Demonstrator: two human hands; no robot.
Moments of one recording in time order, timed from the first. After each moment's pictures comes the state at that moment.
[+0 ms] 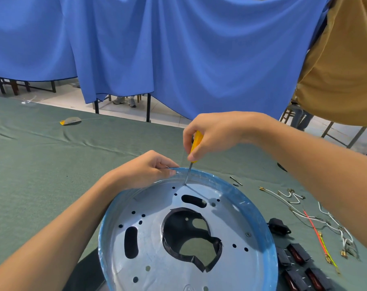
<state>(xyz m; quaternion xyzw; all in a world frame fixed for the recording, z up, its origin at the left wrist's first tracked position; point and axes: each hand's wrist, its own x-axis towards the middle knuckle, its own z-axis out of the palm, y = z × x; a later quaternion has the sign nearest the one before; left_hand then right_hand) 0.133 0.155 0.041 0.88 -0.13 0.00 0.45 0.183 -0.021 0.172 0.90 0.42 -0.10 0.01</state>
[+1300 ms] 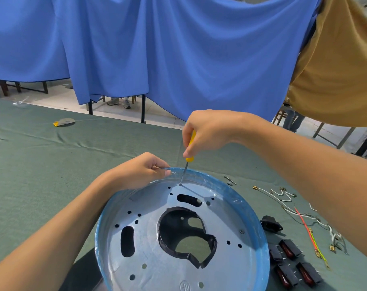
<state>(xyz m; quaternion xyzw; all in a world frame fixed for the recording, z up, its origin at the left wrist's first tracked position) 0.130 0.153 0.045 0.90 -0.12 -0.02 0.41 0.179 -0.017 0.173 0.93 0.37 -0.05 0.04</state>
